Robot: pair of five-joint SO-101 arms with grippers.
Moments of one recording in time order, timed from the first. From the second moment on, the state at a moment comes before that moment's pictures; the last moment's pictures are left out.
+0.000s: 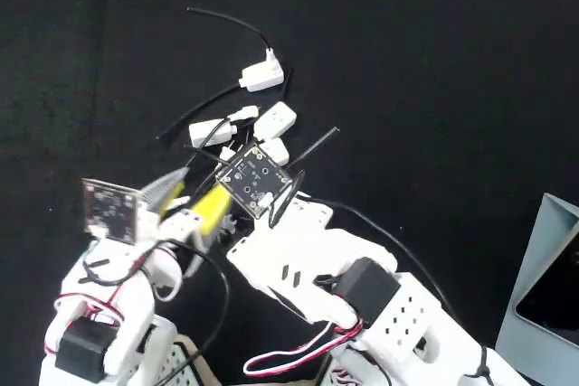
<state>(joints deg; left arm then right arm) 13.5 -104.1 71.3 59.8 7.9 -48.0 -62.8 56.1 59.8 -1.6</state>
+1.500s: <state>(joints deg) 25.0 -15.6 45.5 42.7 -46.0 3.3 -62.8 65.7 49.9 -4.8</state>
